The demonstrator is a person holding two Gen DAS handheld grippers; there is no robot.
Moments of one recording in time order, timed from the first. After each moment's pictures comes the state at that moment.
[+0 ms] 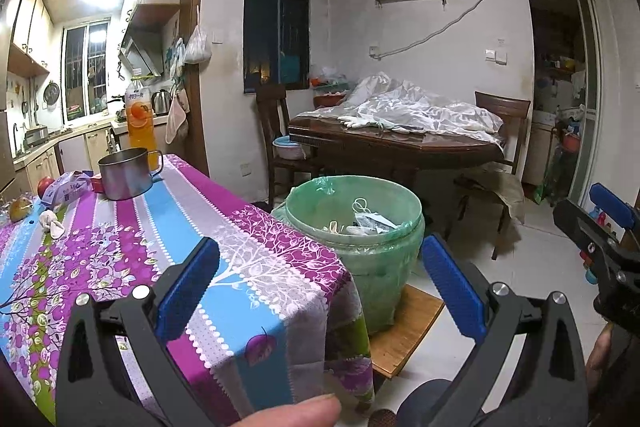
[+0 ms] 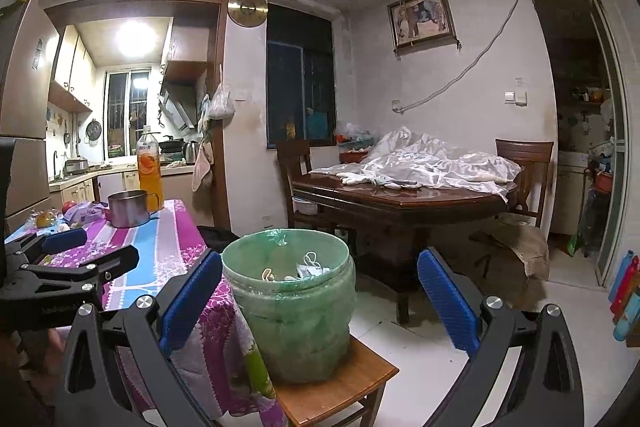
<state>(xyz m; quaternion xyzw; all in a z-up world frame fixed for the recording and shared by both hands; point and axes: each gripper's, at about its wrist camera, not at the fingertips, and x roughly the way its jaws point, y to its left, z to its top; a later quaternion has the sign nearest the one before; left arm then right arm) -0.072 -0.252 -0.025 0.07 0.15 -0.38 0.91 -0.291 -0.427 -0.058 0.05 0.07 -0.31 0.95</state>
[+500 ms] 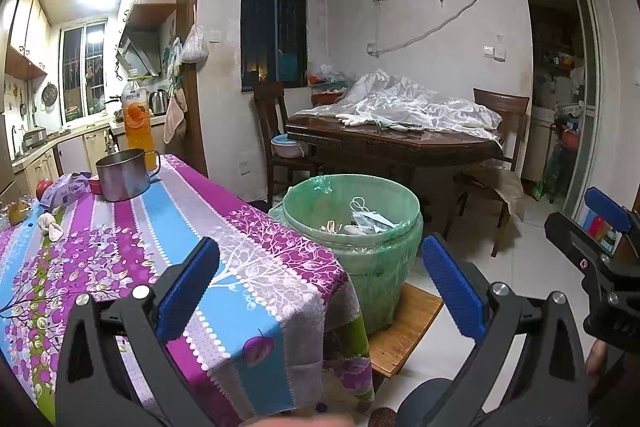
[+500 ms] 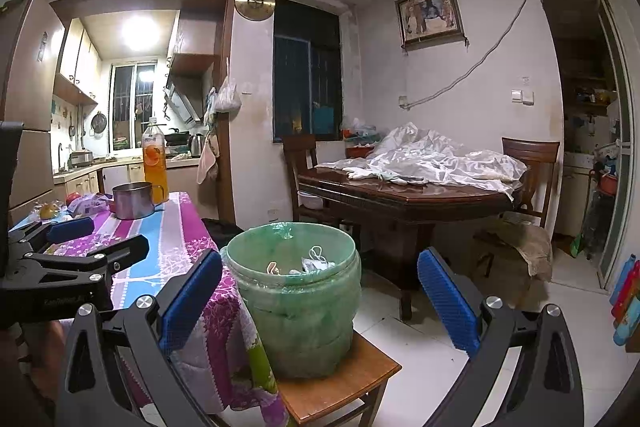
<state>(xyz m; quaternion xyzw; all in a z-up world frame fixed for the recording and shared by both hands) -0.072 -0.251 -0.023 0.08 0.16 -0.39 0.90 -0.281 -0.426 -0.059 0.04 0.08 -0.30 0.95</state>
